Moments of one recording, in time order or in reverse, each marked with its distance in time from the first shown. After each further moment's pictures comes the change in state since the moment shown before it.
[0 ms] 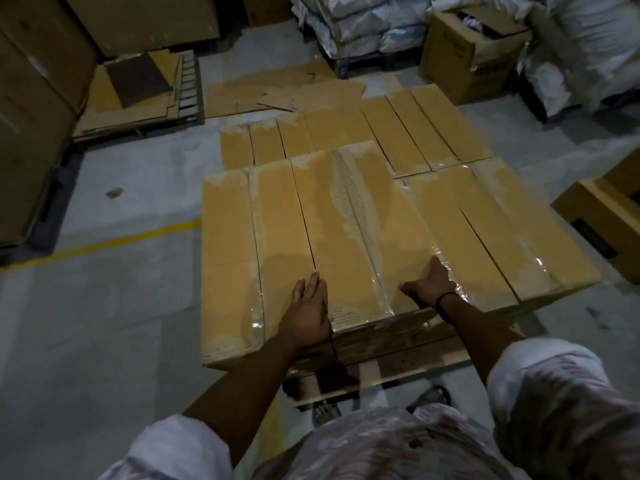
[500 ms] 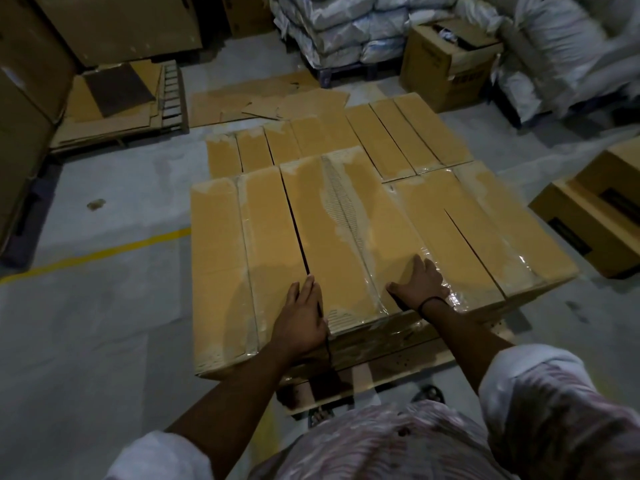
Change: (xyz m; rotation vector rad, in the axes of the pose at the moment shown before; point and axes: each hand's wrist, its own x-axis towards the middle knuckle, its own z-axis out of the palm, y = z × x) left_hand -0.005 -0.001 -0.006 0.070 0.027 0.029; right_hand -0.029 -0.012 0.007 -0.291 0.090 -0.103
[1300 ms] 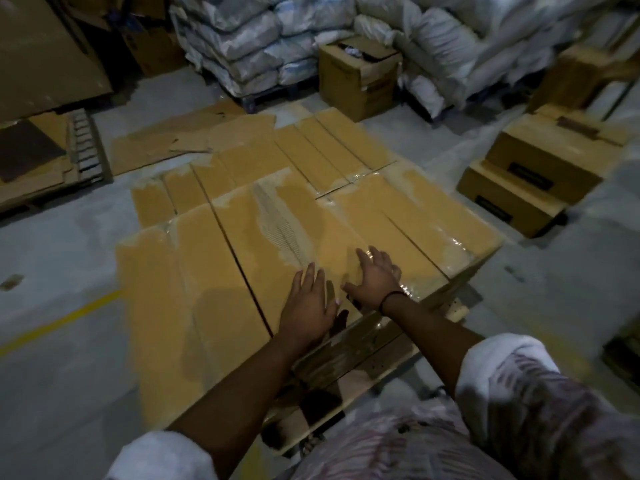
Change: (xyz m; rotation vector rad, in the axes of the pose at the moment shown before) left_hand 0.058 0.106 -0.018 0.013 0.080 0.254; right_hand -0.013 -0.001 -0.038 -0.067 0.092 -0.173
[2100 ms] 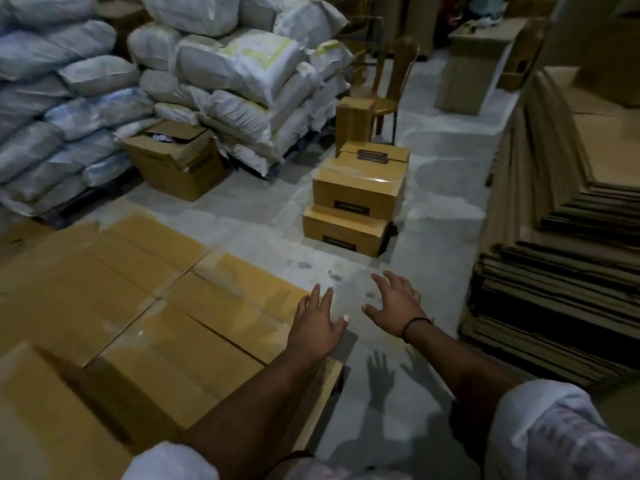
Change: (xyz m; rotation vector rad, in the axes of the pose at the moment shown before) left_hand 0.232 0.447 0.144 -0.016 -0.241 0.418; right_hand -0.043 0.442 -0.263 0.071 0.270 0.469
